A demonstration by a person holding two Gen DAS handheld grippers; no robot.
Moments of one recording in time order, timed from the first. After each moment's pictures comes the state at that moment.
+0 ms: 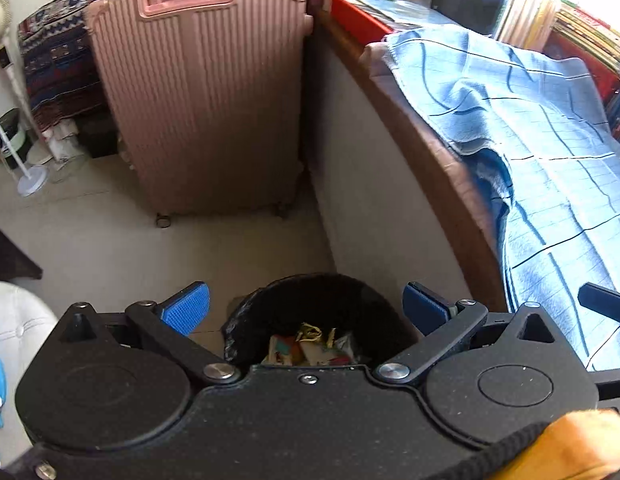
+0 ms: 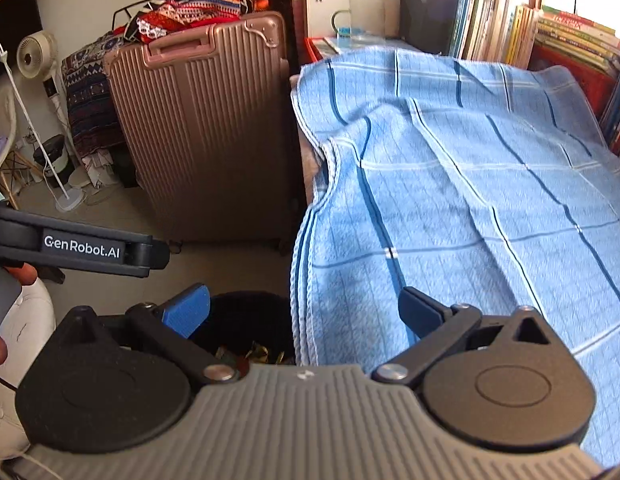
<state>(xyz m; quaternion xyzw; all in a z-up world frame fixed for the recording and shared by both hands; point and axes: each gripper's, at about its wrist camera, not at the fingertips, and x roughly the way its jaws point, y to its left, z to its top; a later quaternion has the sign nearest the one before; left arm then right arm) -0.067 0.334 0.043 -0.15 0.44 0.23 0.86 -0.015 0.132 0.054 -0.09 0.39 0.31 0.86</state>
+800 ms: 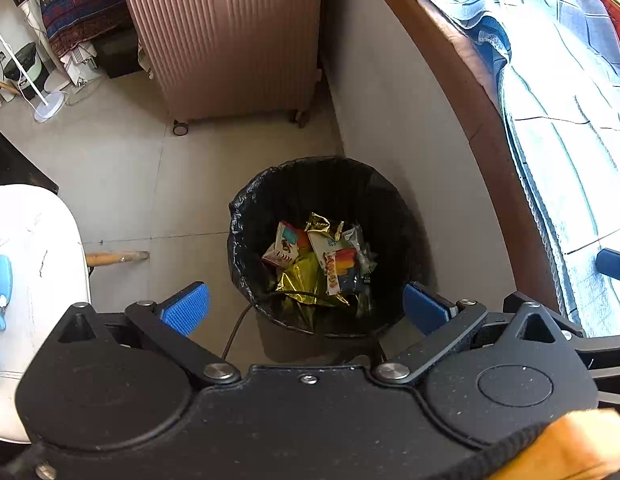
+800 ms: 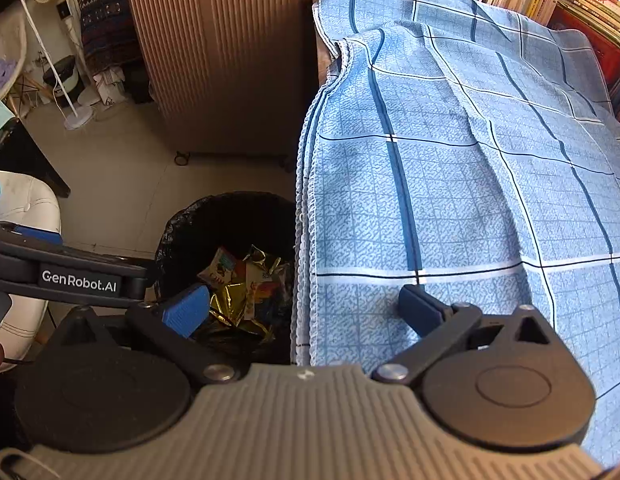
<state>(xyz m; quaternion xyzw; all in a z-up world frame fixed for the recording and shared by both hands) -0.127 0.283 0.011 -0.18 0.53 0.24 0.79 -0.054 0.104 0.042 -0.15 0.46 0.32 0.81</state>
